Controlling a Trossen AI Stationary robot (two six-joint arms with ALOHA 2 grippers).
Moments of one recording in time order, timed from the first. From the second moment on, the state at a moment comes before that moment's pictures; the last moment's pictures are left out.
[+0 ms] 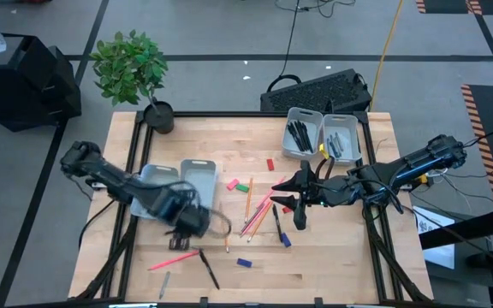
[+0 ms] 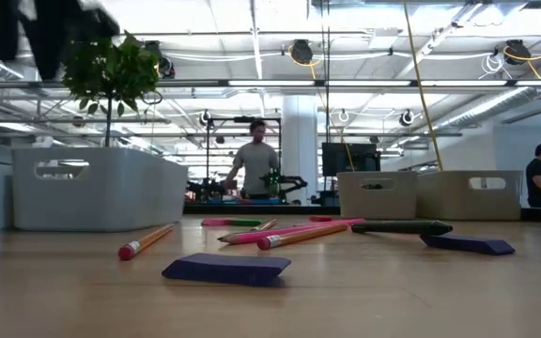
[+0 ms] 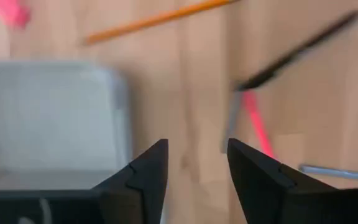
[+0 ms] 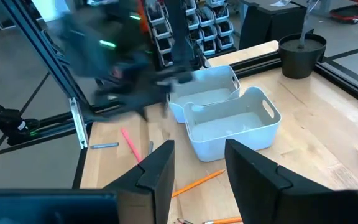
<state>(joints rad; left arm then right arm) -0.49 1.53 1.28 -1.17 -0.02 -0.41 0.38 1.25 1.13 -0.26 0.44 0.43</state>
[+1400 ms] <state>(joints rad) -0.74 1.55 0.66 -0.41 -0.12 -0.52 0.39 1.25 1.11 -0.27 0.39 0.56</state>
